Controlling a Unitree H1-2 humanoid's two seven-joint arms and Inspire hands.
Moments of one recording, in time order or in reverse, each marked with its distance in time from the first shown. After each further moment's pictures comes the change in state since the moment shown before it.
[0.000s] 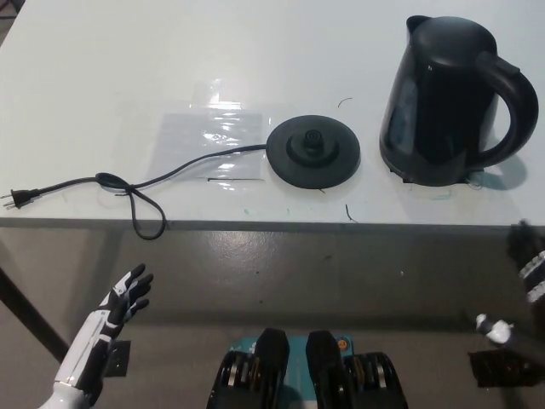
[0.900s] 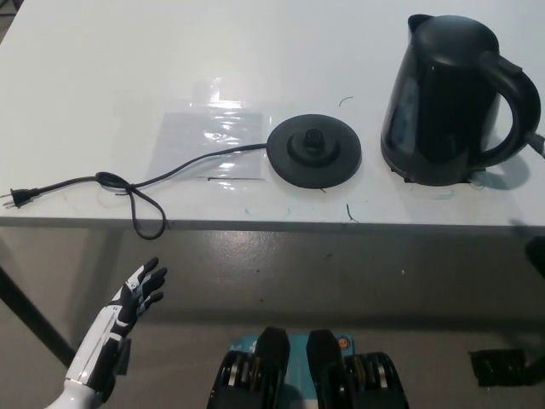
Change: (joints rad) left_arm -0.004 -0.027 -0.008 -0.036 0.000 0.002 -0.011; right_arm -0.481 -0.125 -0.093 0.230 0.043 0.175 -0.028
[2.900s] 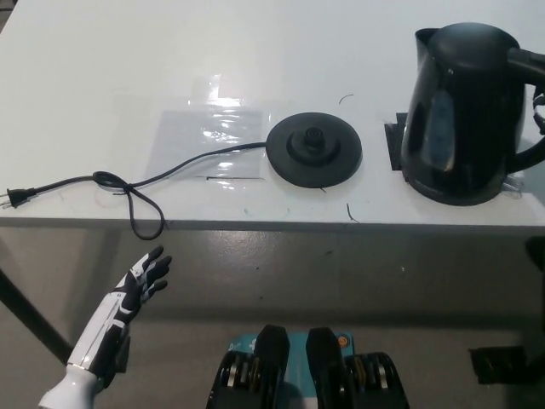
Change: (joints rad) left_arm -0.053 0.014 0.004 0.022 -0.011 0.002 -0.028; right_arm -0.201 0.139 -0.130 0.406 -0.029 -0.053 -0.216
